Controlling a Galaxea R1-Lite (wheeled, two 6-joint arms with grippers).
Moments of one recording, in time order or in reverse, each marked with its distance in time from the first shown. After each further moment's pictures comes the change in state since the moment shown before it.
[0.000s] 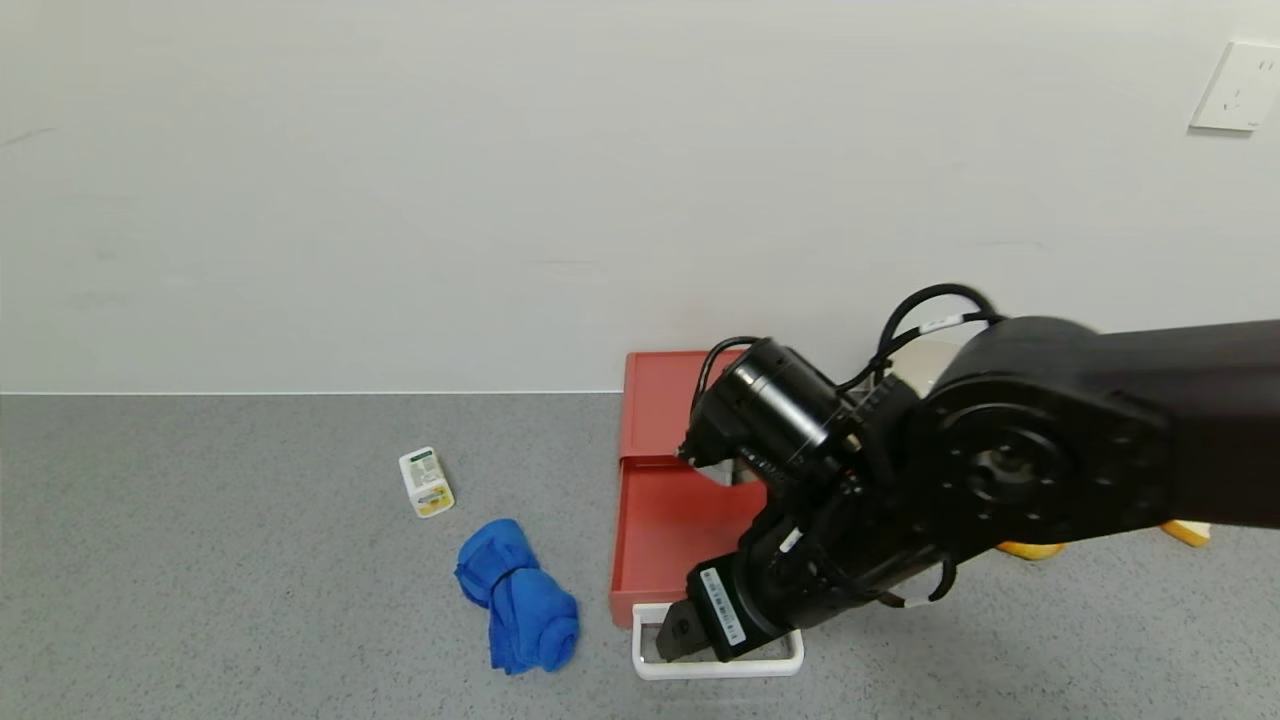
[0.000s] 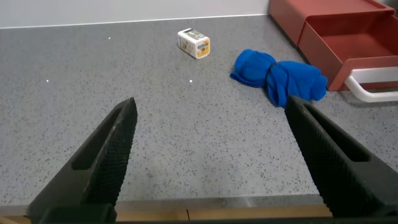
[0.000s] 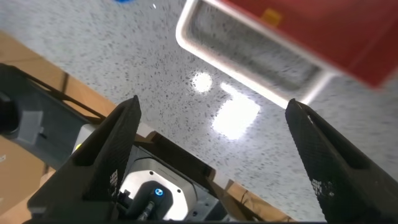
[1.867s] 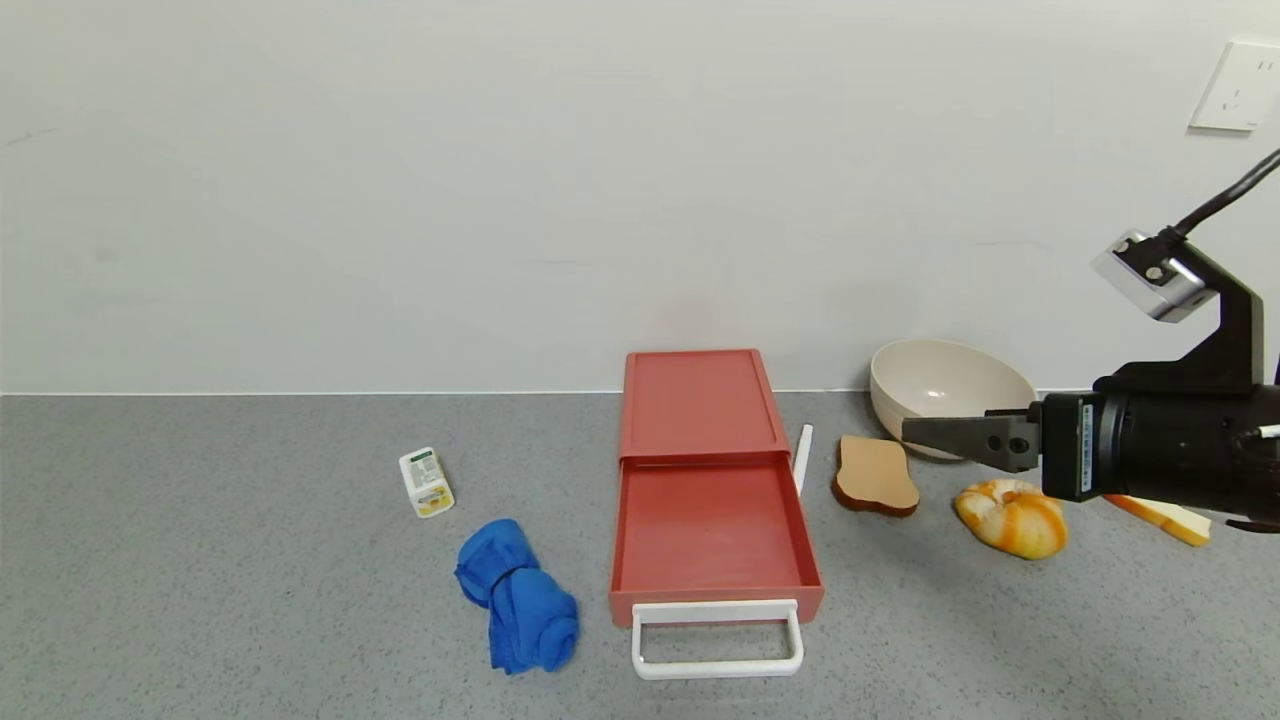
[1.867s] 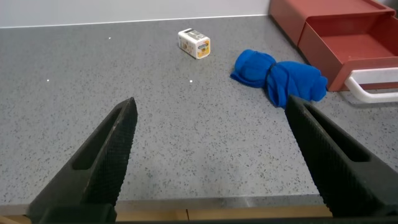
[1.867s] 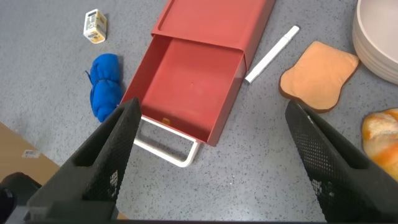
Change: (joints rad) left arm 0.000 0.000 0.000 0.000 0.000 -0.003; right arm -0.434 -0.567 0.638 -0.714 0.105 -0.179
